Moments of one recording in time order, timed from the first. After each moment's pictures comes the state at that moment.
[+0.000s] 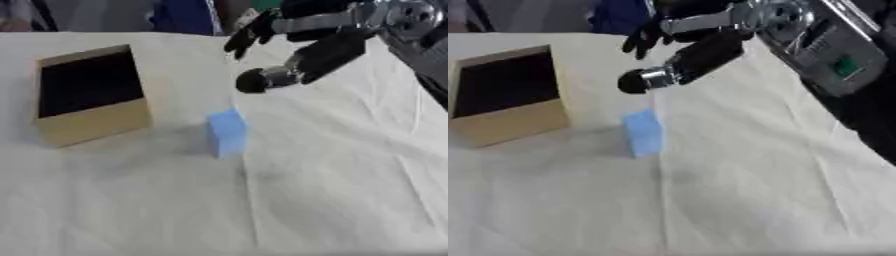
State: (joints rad) left arm -0.28 0.55 0.16 -1.98 -0.14 -0.19 0.65; right arm -1.00 -0.75 0.52 -1.81 0.28 0.15 0.88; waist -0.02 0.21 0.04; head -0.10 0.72
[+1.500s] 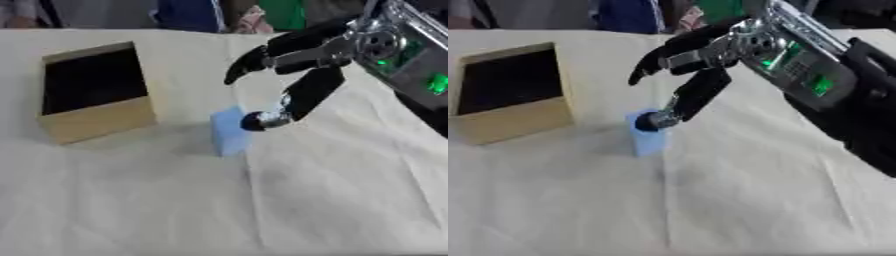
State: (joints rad) left arm -0.28 0.54 0.16 -1.98 -0.14 -0.19 0.64; right arm -1.01 -0.73 0.62 -1.72 0.35 0.11 0.91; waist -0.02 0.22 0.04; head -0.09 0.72
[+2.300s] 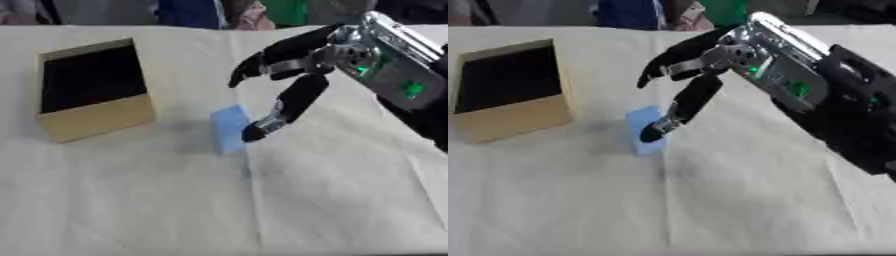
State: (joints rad) left arm -0.28 0.54 0.17 -1.98 -0.14 -0.19 0.63; right arm -1.02 -0.68 0.66 -1.61 0.49 0.03 0.91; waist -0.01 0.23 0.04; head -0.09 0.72
